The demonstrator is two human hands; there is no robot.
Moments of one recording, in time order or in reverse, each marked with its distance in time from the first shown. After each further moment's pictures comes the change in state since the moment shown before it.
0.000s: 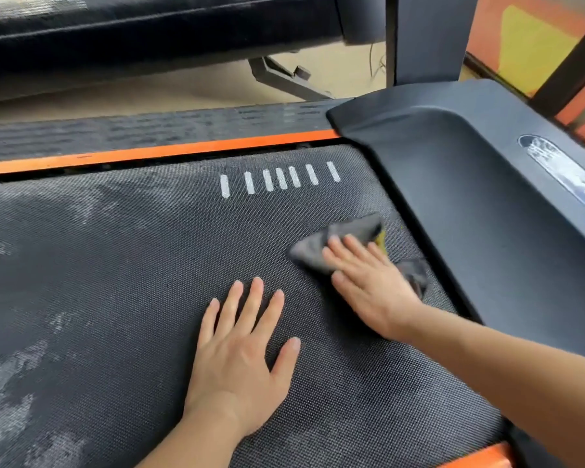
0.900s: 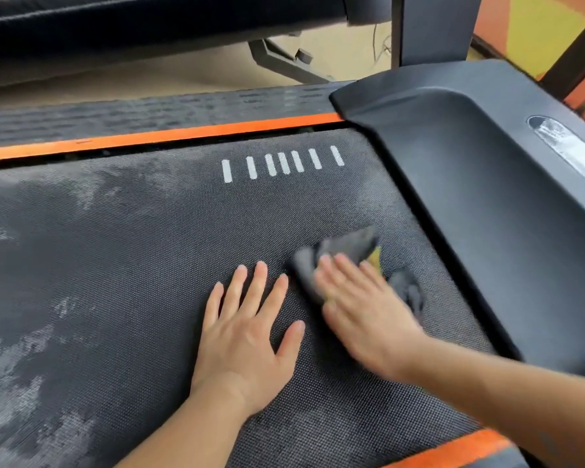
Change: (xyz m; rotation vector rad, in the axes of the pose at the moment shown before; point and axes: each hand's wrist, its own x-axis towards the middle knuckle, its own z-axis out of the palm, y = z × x) left_hand 0.001 0.000 0.000 0.024 0.000 -0.012; right_hand -0.052 -0.044 0.021 -0.070 0.004 -0.117
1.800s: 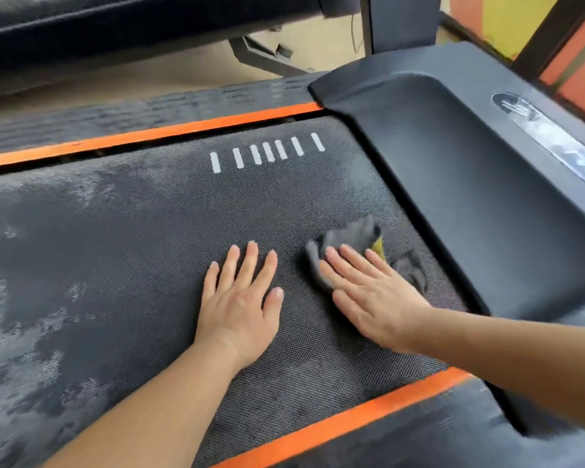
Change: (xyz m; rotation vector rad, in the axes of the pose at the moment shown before) left_hand 0.005 -0.005 0.004 0.026 -0.053 0.041; right_hand -0.041 0.012 -0.002 -0.049 -0.138 0.046
